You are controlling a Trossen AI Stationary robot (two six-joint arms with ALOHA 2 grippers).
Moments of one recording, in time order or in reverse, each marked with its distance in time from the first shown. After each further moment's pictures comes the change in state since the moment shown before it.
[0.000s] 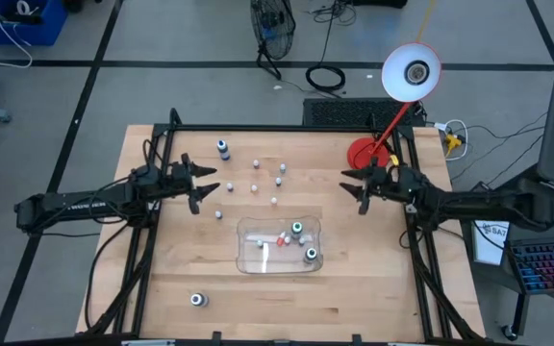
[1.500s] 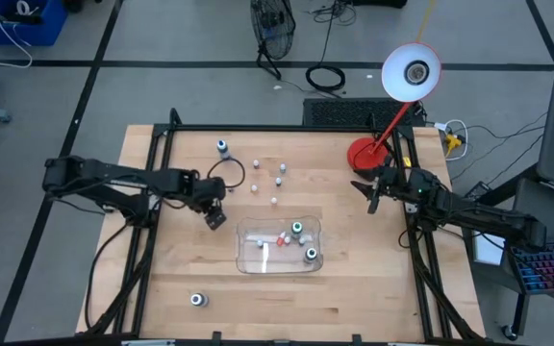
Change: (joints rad) left arm -0.191 0.783 0.556 -0.998 -0.023 -0.564; right arm -0.065 -0.430 -0.001 -0.500 0.023 -0.046
